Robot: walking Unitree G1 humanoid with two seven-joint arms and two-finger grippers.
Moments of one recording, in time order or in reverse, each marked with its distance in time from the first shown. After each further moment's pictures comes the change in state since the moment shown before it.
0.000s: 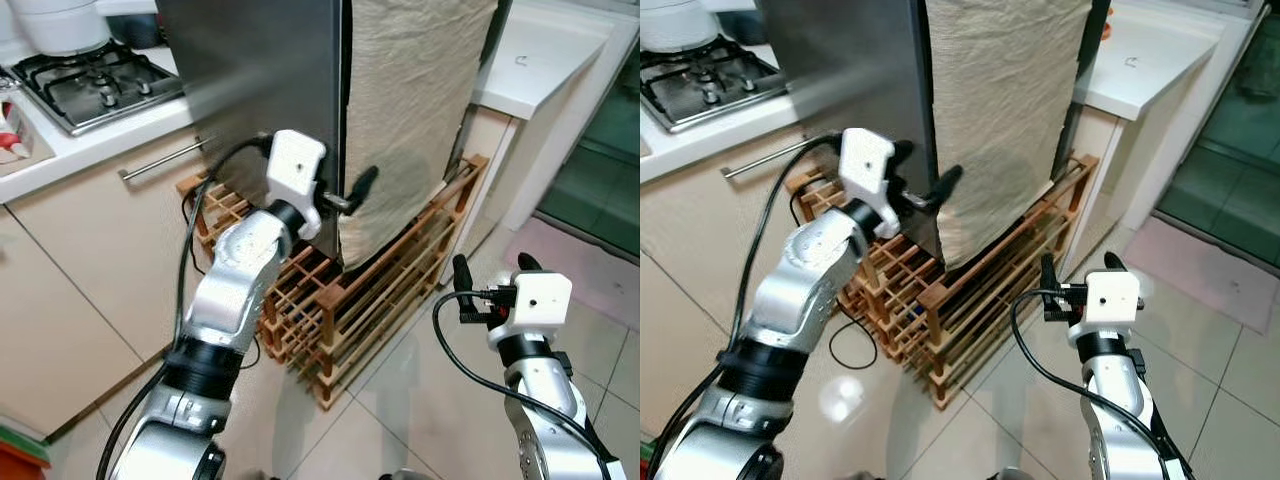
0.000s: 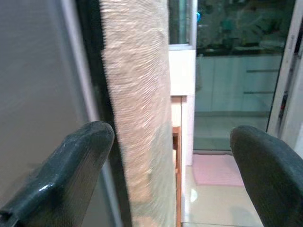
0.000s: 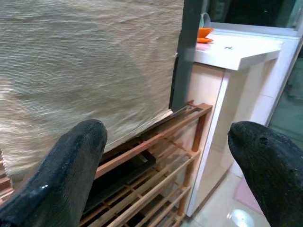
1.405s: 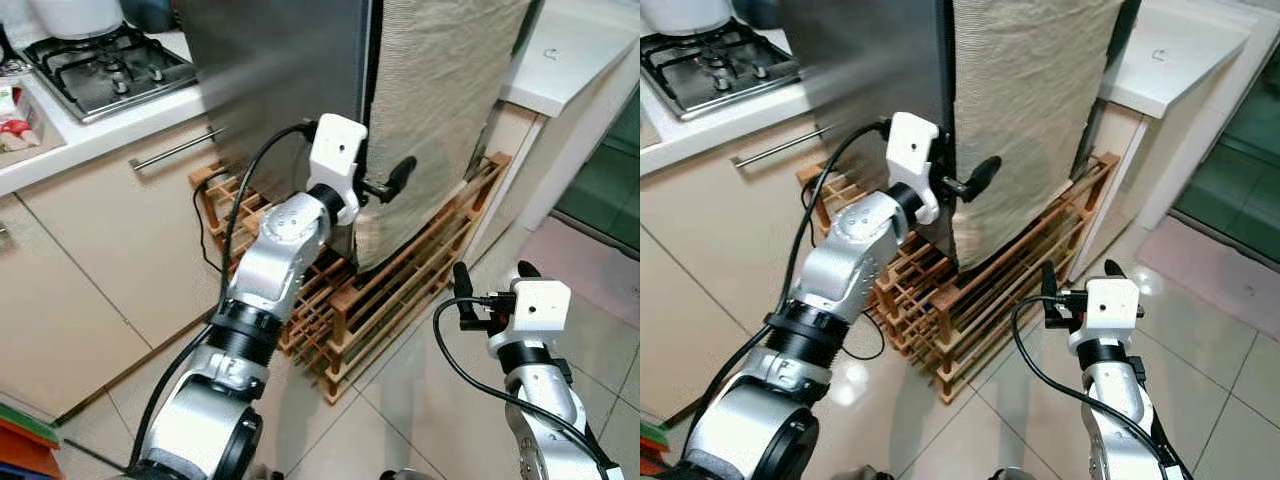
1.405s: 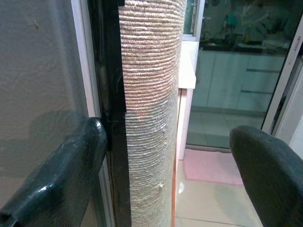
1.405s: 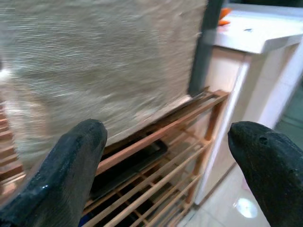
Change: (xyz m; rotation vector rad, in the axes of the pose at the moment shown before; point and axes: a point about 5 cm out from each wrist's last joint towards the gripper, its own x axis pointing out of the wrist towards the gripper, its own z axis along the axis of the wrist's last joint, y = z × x) left arm 0.039 -0.031 -0.002 -0.080 0.029 -0.064; right arm -0.005 0.000 -0.009 0.003 0.041 -0.005
